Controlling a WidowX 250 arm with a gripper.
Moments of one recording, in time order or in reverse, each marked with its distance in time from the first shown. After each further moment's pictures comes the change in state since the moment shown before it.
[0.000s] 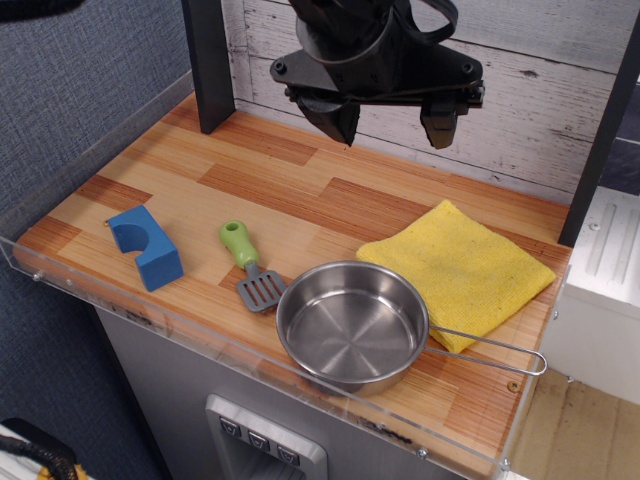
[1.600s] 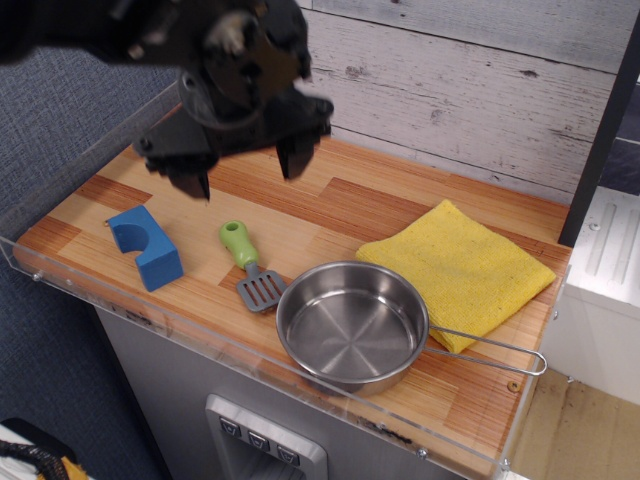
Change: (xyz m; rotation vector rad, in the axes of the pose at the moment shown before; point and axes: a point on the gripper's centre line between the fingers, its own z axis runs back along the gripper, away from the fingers) arm -0.037 0.086 0.000 0.380 -0.002 0.404
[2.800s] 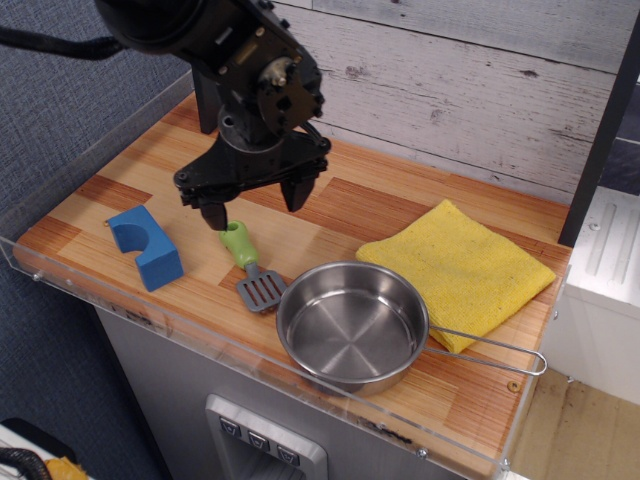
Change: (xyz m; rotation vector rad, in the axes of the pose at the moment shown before) arm 0.003 0.004 -0.079 0.108 0.127 0.084
